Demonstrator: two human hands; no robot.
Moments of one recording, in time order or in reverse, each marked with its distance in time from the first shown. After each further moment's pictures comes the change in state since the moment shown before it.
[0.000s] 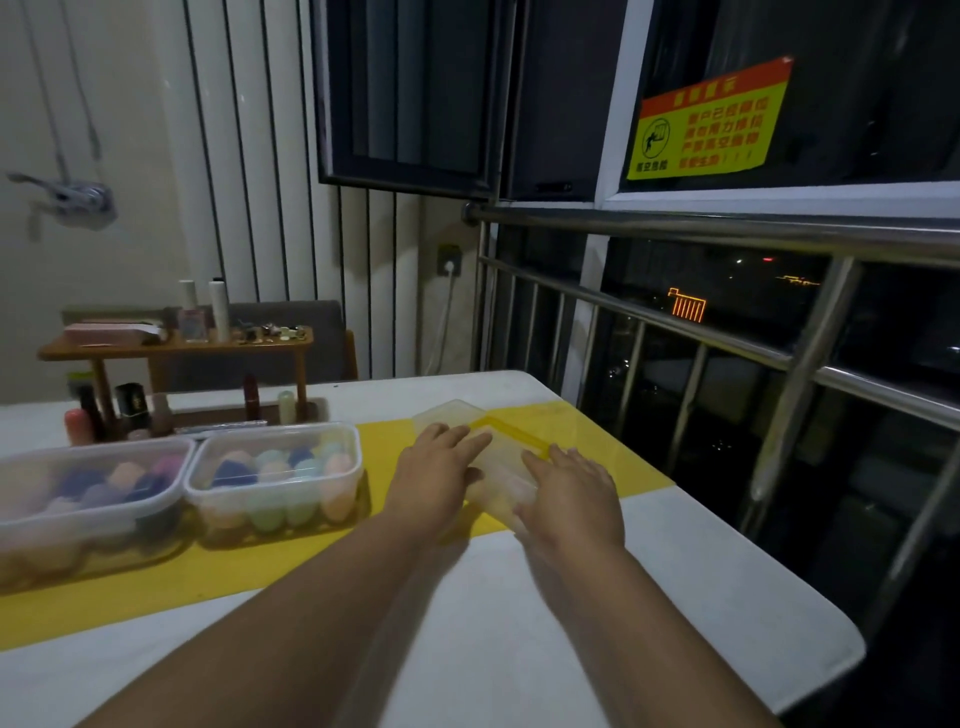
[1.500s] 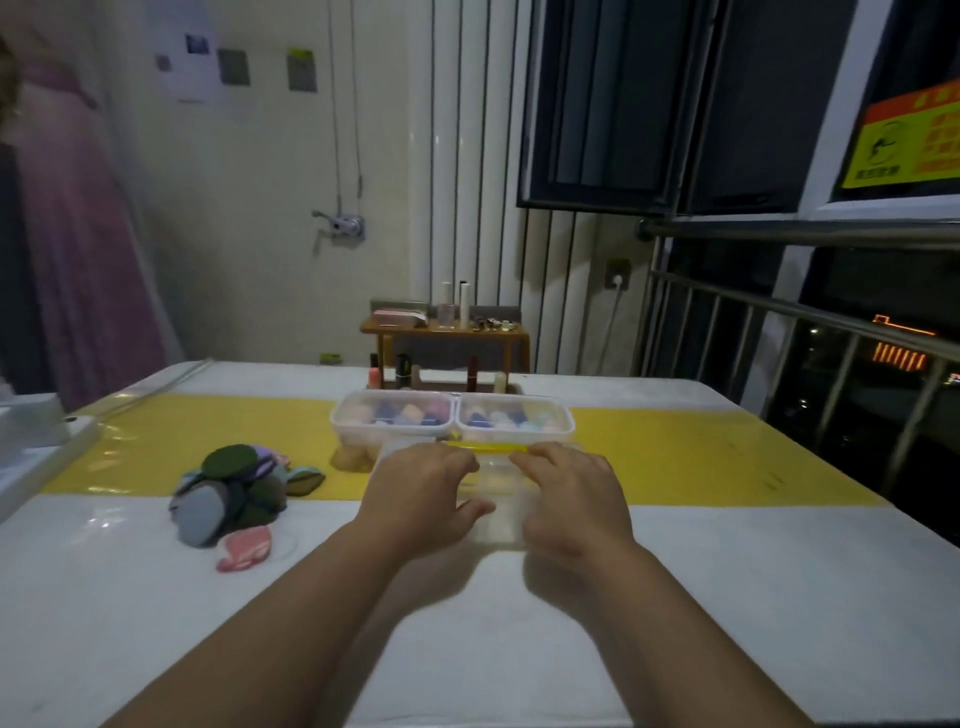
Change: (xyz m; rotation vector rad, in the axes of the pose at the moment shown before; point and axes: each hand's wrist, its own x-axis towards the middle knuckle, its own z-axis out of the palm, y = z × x) left_hand -0.217 -0.097 -0.166 0.286 0.074 -0.161; right_hand -0.096 -0.178 -0.001 0.166 0.082 -0.537
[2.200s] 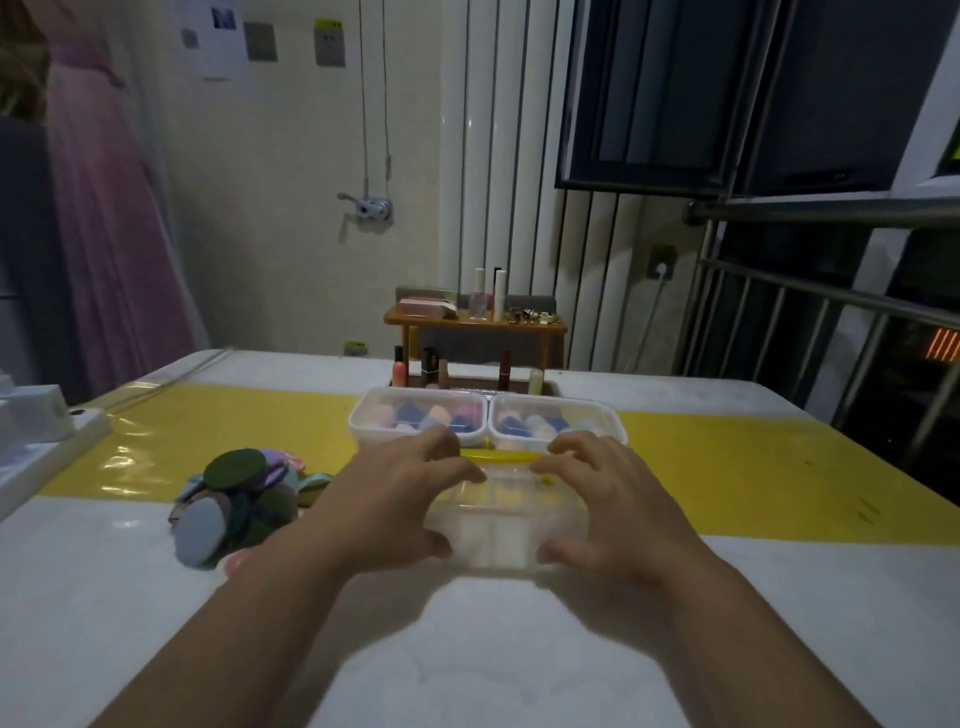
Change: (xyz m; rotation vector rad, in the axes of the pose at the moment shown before) left_hand 0.000 -0.060 -0.014 0.024 -0.117 0.164; right_hand 0.036 0.025 0.019 0.125 0.059 -0.323
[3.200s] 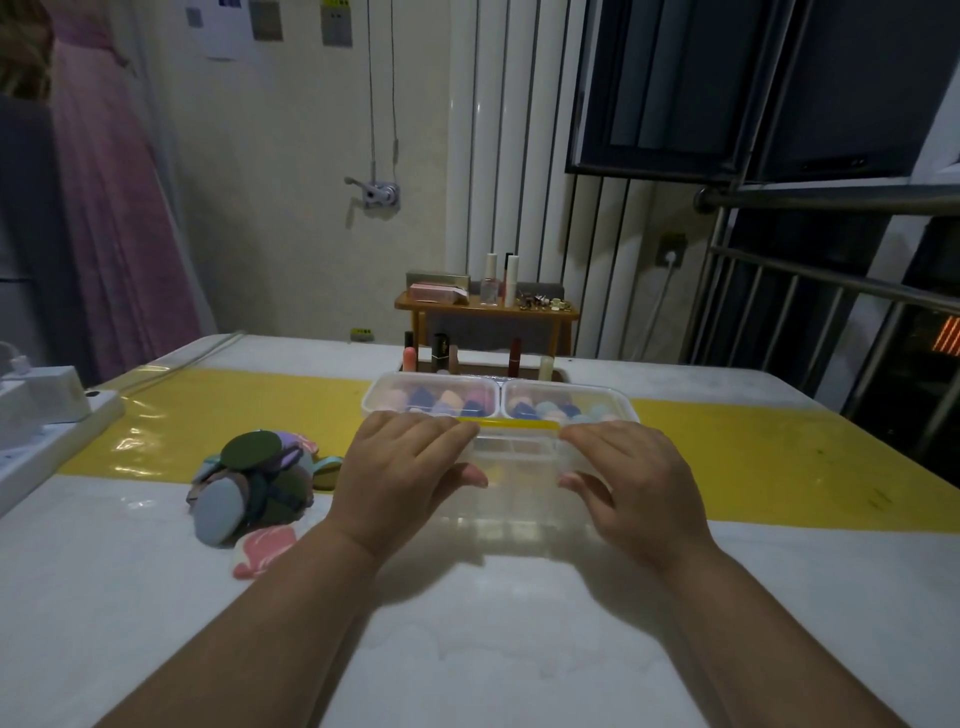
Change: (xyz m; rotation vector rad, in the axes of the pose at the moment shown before) left_hand -0.001 -0.013 0.035 0.137 0.674 0.093; right_hand 0.000 0.000 0.012 -0.112 0.506 -0.125
